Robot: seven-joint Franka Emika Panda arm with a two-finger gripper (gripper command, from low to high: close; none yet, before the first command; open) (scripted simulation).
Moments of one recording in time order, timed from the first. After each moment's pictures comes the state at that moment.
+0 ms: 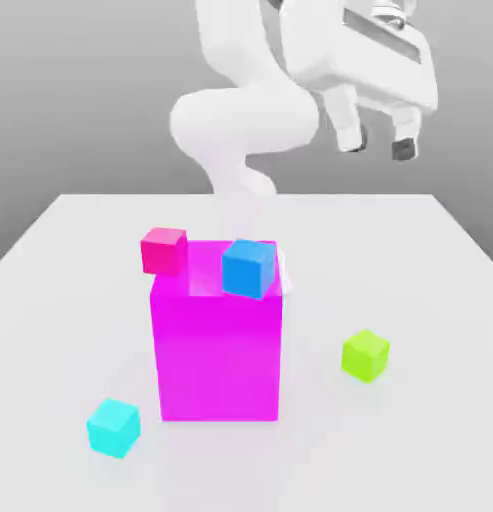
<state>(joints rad) 0.37 -0.50 -0.07 -2.62 -0.07 2.56 0.10</state>
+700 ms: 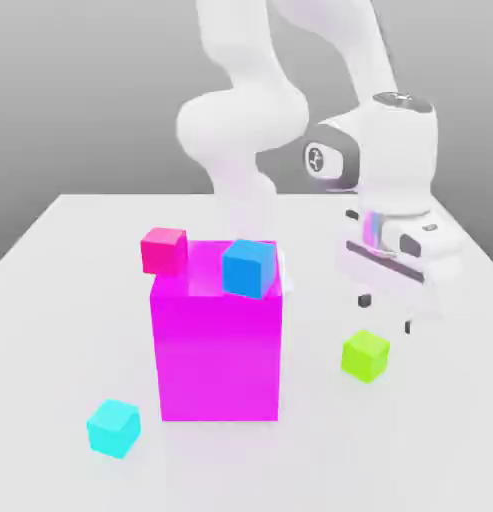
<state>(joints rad) 0.77 -0.15 -0.15 -2.99 -0.08 2.87 -0.80</state>
